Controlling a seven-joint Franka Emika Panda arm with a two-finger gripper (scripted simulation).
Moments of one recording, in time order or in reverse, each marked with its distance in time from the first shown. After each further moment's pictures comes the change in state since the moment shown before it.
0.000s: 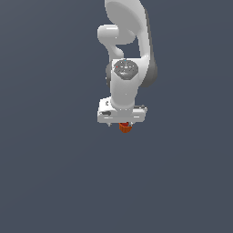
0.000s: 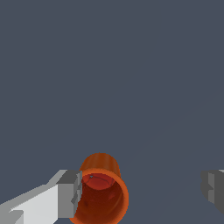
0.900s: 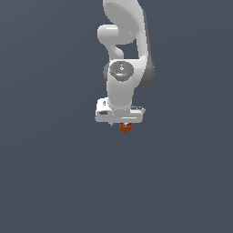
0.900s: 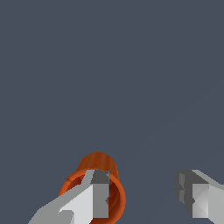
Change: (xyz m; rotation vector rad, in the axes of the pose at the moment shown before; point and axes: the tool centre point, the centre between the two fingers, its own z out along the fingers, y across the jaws) arm -0.003 0.009 0.004 0.011 -0.011 0.048
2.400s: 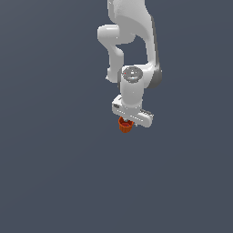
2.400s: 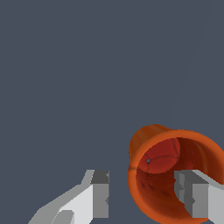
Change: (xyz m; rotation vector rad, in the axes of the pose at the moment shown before) arm -0.040 -0.068 0.045 0.108 0.010 0.547
